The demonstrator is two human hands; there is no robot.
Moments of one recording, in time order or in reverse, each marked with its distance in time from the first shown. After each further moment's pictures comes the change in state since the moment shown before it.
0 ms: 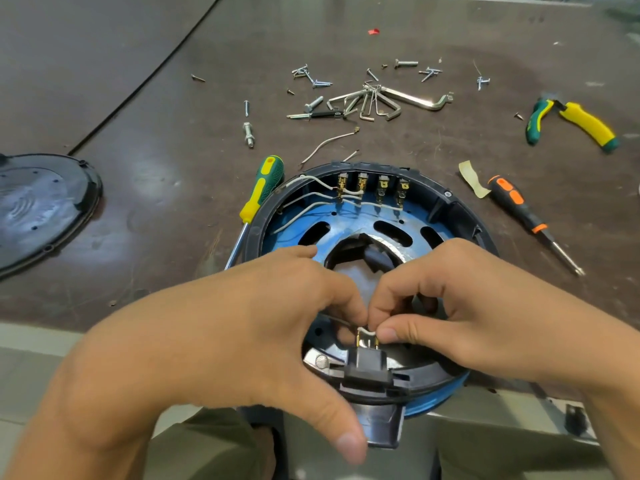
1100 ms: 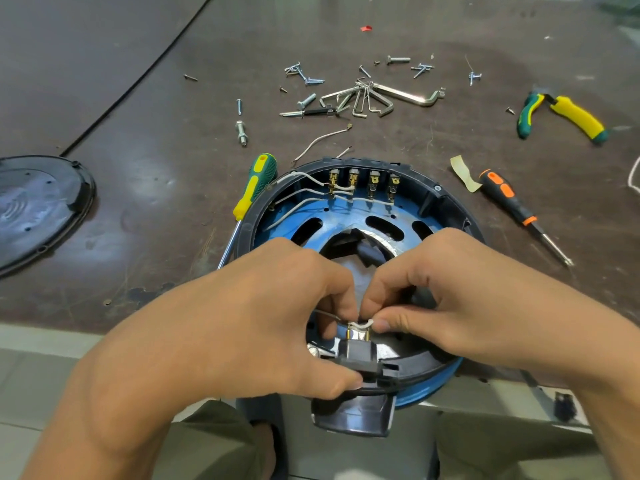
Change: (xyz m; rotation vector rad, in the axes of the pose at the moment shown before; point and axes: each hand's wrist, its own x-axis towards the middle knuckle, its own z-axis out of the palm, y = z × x) left_hand 0.002 0.025 -0.002 0.107 0.002 -0.140; right_hand -0.001 0.003 0.000 0.018 0.015 0.016
